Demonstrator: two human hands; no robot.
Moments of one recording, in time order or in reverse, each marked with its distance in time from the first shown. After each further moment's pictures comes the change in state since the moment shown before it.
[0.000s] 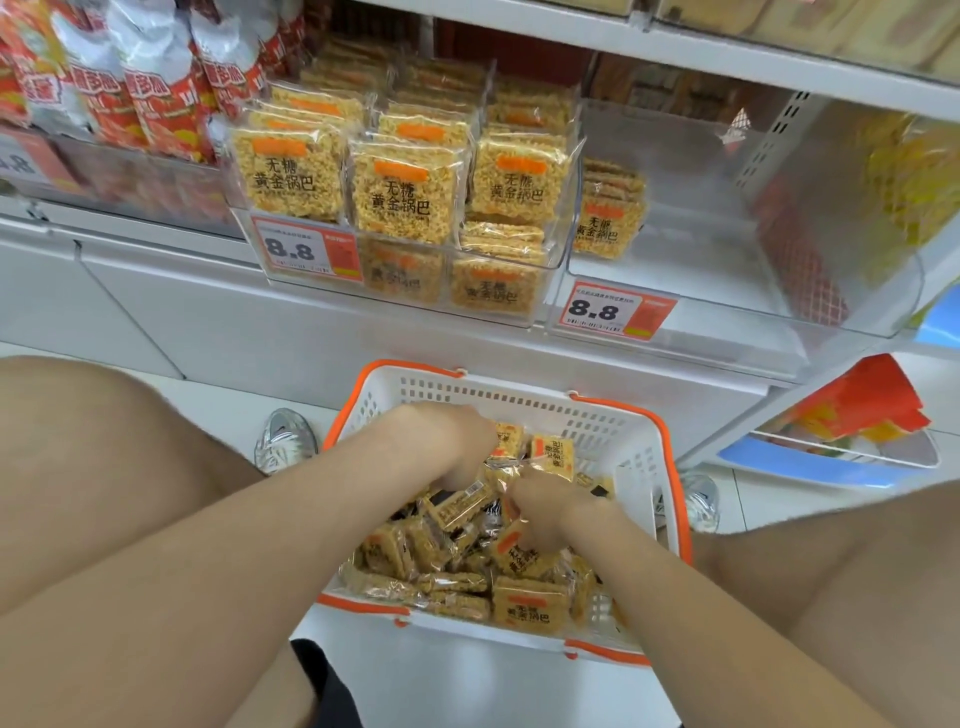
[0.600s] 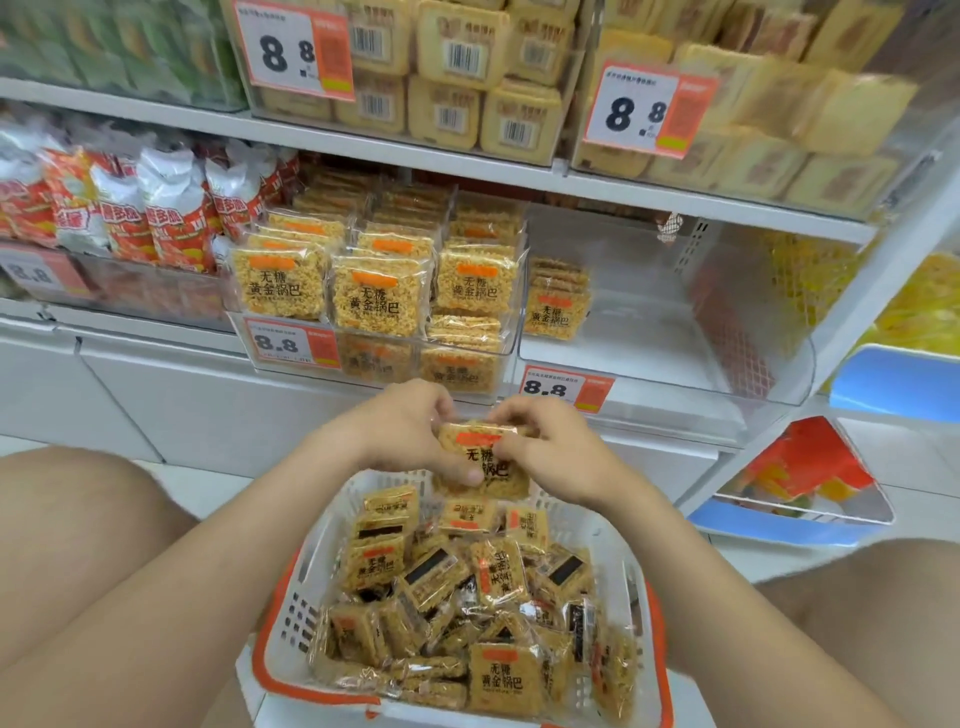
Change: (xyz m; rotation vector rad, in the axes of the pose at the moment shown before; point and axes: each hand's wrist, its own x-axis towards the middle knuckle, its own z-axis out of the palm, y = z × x) left_hand -0.054 -0.034 -0.061 -0.733 0.447 -0.027; right_hand -0.107 -0.005 -0.164 0.823 0.611 -0.141
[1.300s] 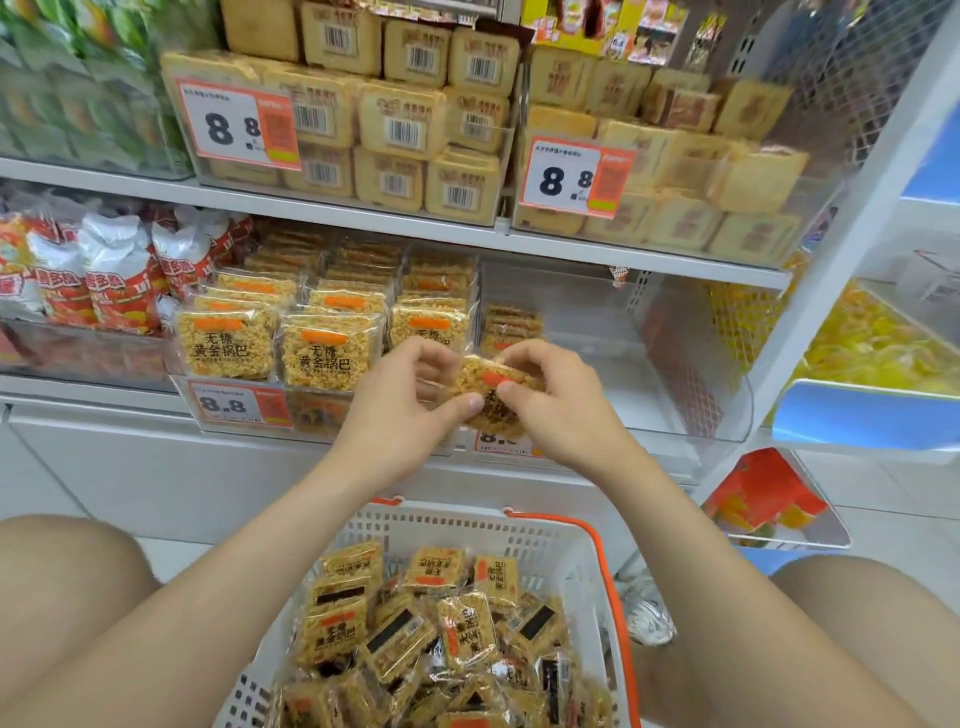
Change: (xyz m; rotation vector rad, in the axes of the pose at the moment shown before) left_hand 0.013 0.061 -0.007 -0.459 0.597 0.283; right_hand 0.014 -0.037 -0.072 -0.058 0.414 -0.074
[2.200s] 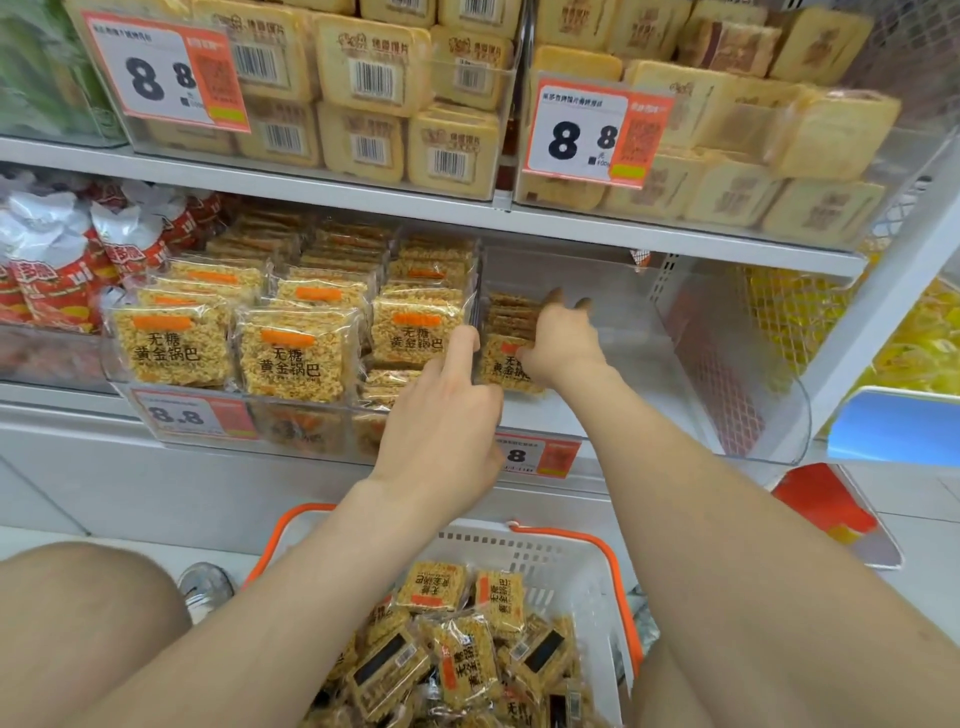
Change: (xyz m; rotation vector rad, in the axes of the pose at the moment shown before) left_hand 0.026 -0.002 0.059 0.851 -0.092 0.278; right_hand 0.149 0.080 0.030 -0.524 -0.036 0.291
